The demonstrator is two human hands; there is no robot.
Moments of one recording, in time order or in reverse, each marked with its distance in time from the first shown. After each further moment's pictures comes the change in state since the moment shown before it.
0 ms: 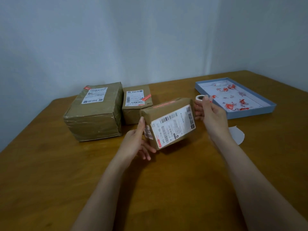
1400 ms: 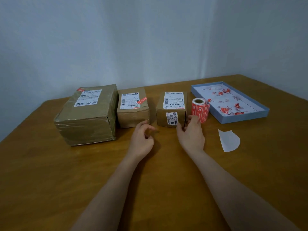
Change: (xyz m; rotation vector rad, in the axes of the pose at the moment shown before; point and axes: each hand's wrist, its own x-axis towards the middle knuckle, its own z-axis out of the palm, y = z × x) left_hand 0.058 -0.020 0.033 0.336 0.213 0.320; right_hand 0.008 0.058 0.041 -0.616 0.133 -0.063
